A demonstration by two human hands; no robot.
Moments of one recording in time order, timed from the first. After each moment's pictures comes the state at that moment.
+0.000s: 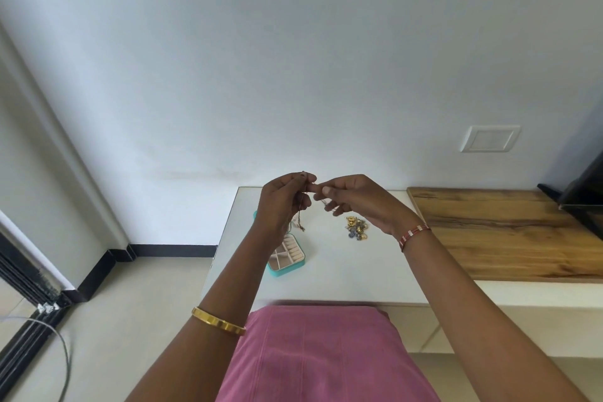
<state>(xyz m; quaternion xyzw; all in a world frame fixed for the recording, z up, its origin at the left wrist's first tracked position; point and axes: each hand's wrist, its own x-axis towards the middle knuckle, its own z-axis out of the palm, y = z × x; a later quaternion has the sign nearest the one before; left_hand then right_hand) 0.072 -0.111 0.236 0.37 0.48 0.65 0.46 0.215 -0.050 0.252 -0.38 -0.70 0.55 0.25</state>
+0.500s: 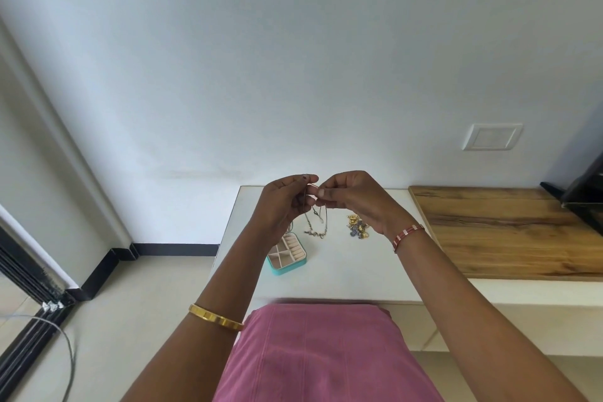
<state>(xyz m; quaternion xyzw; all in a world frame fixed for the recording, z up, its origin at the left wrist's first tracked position) 0.066 -0.111 0.235 0.36 0.47 0.62 0.52 0.207 -0.054 0.249 -0.35 -0.68 0.57 0.29</state>
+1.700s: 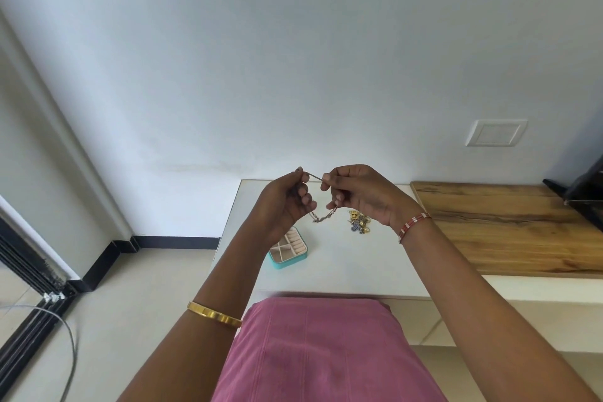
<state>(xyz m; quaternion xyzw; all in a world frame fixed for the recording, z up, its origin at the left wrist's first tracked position) 0.064 -0.113 0.232 0.28 0.40 0.63 0.61 0.210 -0.046 0.250 -0.32 -0.63 0.66 0.26</state>
